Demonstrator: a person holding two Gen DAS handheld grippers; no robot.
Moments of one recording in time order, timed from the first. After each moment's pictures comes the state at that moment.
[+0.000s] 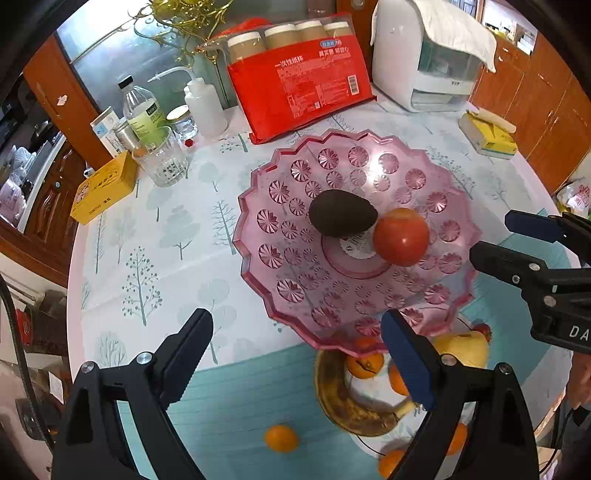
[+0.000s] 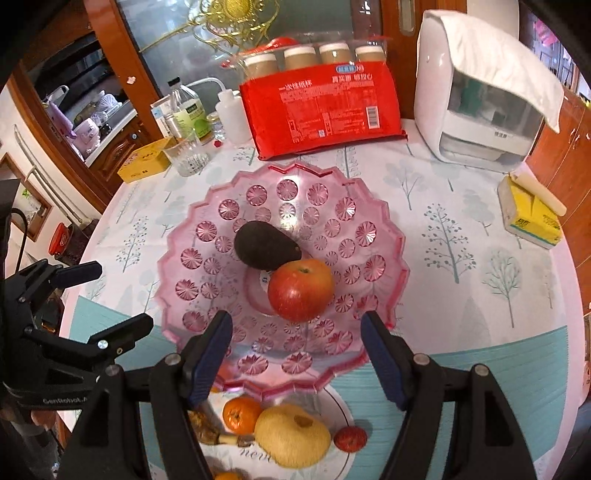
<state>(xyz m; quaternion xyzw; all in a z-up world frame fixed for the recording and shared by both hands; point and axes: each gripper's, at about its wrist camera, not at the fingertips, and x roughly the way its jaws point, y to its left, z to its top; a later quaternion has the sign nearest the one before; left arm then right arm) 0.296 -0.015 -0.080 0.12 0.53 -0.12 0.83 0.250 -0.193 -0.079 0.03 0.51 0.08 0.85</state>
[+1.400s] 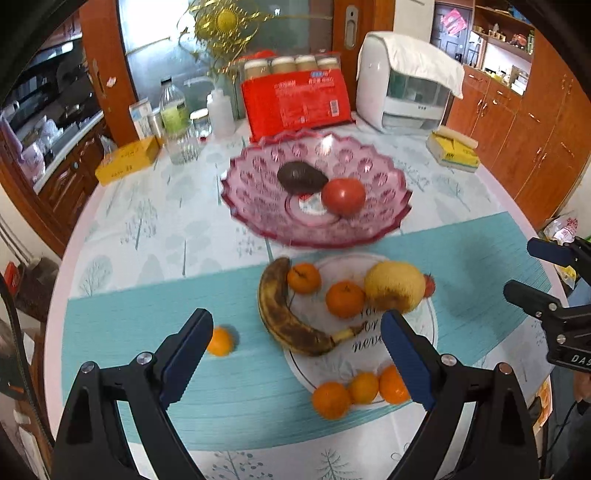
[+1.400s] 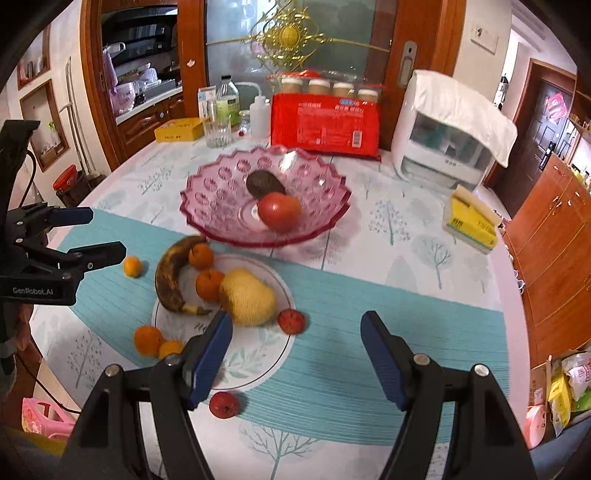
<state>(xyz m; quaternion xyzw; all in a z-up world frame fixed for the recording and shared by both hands) 0.127 -0.016 -0.088 0.05 0.47 -0.11 0.87 0.079 -0.228 -0.074 -0.09 0.45 0.09 0.88</state>
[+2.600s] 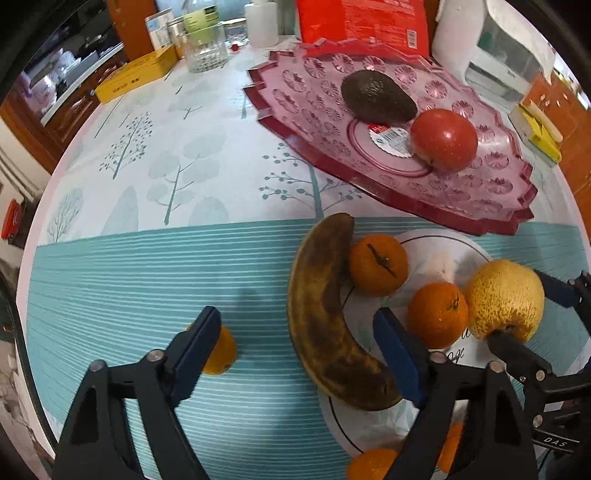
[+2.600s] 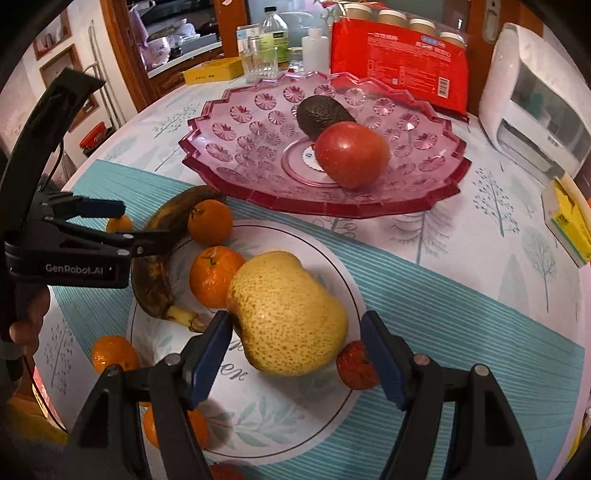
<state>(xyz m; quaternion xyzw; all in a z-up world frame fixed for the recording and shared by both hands) 0.220 -0.008 -0.197 0.02 0.57 -0.02 0.82 0.164 -0.184 -0.182 -0.10 0.51 0.19 0.83</state>
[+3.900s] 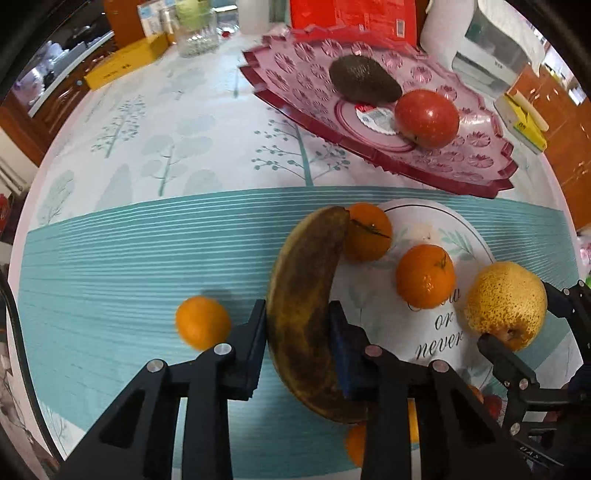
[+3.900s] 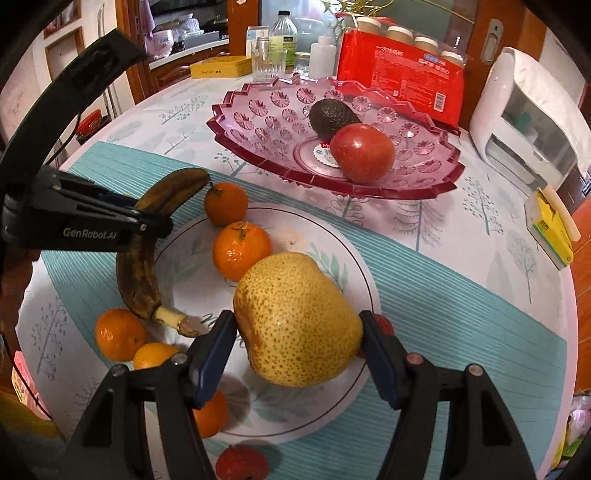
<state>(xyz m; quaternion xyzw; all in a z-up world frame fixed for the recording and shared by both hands) 0.194 0.006 -0.192 -0.01 0.59 -0.05 0.81 0.123 -0.170 -0.173 -0.13 0.49 0.16 0.85</state>
